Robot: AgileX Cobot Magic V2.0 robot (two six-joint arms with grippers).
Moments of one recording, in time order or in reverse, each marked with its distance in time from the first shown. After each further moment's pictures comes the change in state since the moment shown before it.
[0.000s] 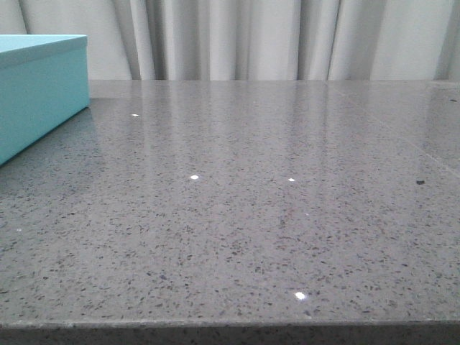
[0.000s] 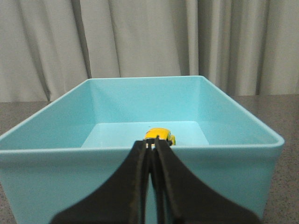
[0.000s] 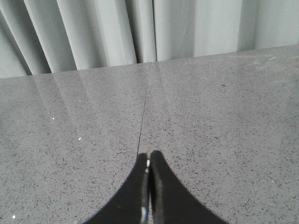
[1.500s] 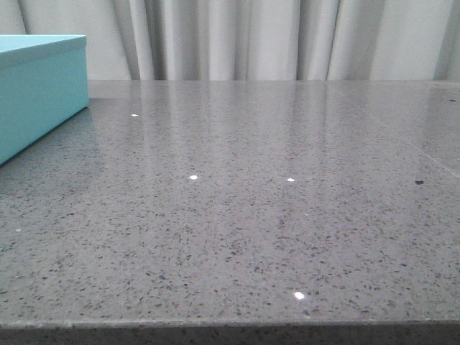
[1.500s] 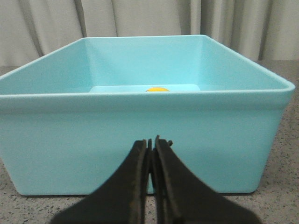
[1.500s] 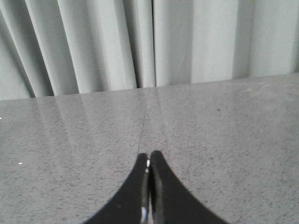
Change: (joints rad) left arm 0.006 -0.012 0.041 0.004 0.094 -0.011; right arm -0.011 -0.133 0.075 -0.034 -0.065 0.000
